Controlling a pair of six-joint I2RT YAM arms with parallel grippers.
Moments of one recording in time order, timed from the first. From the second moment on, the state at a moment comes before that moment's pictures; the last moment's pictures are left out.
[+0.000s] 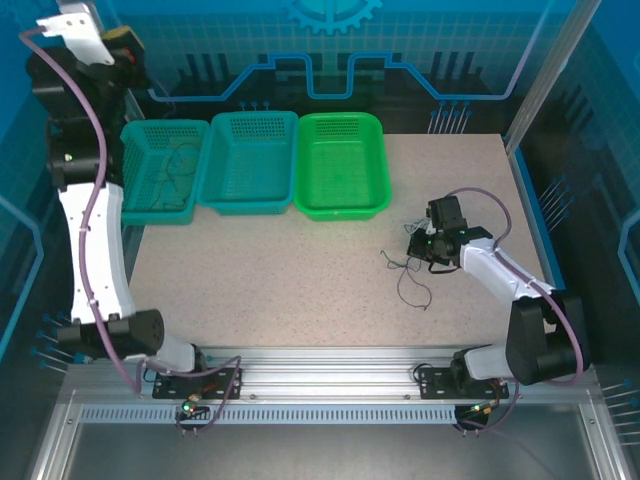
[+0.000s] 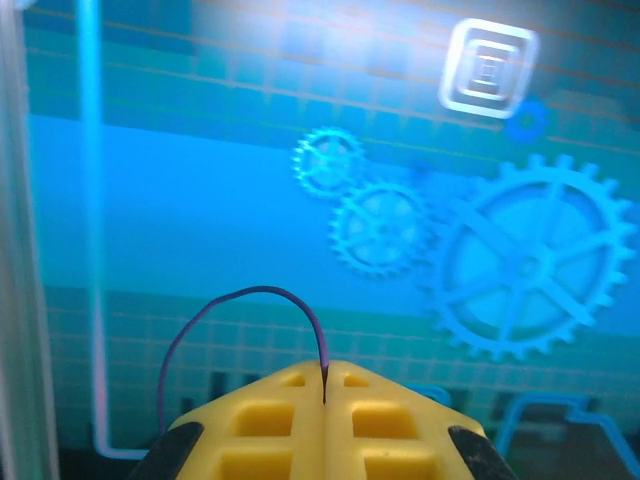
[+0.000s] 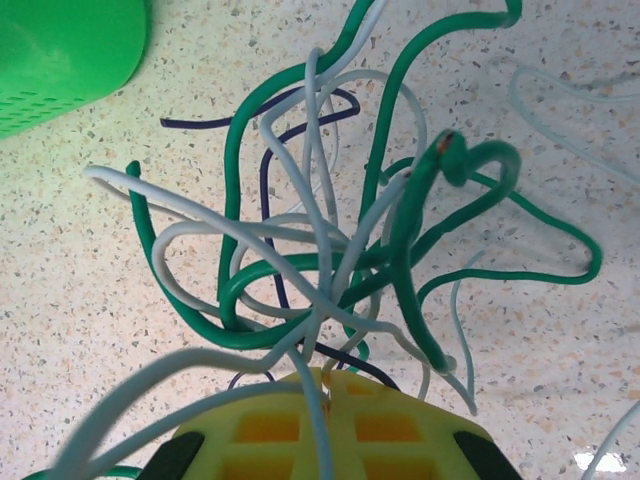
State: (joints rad) left arm 0.24 1.53 2.03 -0.35 0.22 -0.21; right arm 0.19 1.36 0.83 -0.52 -0.09 0.50
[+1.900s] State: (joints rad) left arm -0.74 1.48 0.69 0.51 0.43 -0.47; right arm 0.22 1.26 1.03 -0.61 -0.42 0.67
